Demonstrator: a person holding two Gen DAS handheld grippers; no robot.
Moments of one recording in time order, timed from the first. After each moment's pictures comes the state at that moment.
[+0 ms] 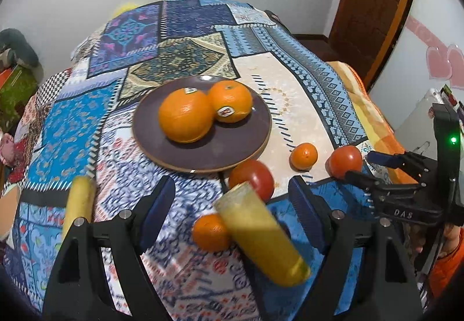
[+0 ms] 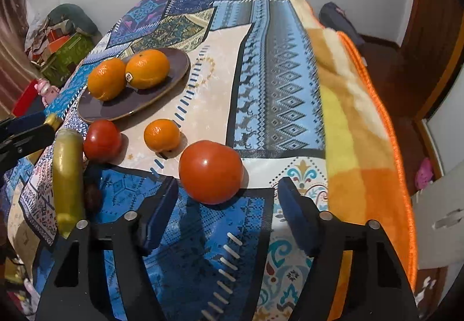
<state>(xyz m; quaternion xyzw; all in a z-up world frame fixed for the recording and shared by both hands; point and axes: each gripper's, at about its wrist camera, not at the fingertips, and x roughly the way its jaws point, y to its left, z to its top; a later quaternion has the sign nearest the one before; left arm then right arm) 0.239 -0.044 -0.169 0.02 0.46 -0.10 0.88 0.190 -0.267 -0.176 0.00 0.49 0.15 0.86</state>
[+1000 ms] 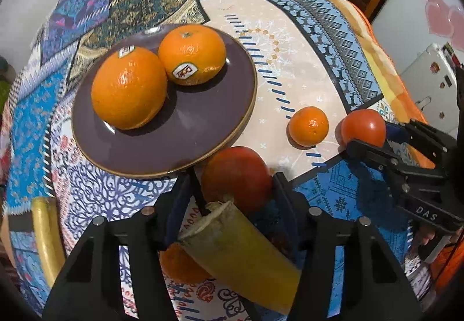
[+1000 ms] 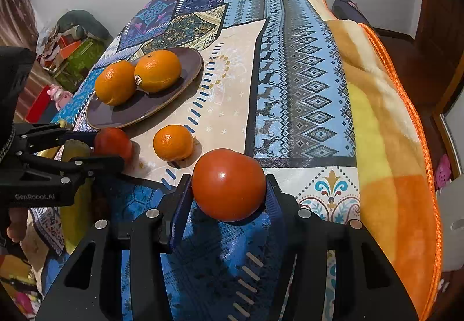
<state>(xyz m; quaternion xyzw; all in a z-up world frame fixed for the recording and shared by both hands) 0.288 -0.072 -0.227 0.06 0.58 -0.14 0.80 0.200 -0.260 -0.182 0.03 0.49 0.19 0.85</state>
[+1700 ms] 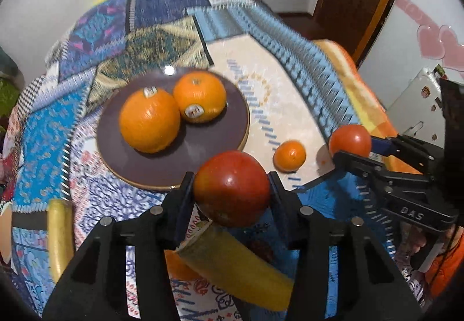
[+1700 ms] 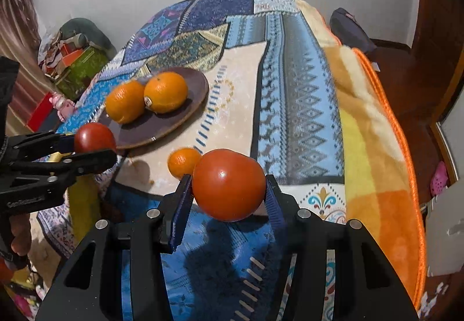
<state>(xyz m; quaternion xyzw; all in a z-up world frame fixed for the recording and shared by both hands) 0.261 -0.067 -0.176 0.04 0.49 -0.14 0.86 0.197 -0.257 -0.151 0.03 0.46 0.18 0.87</state>
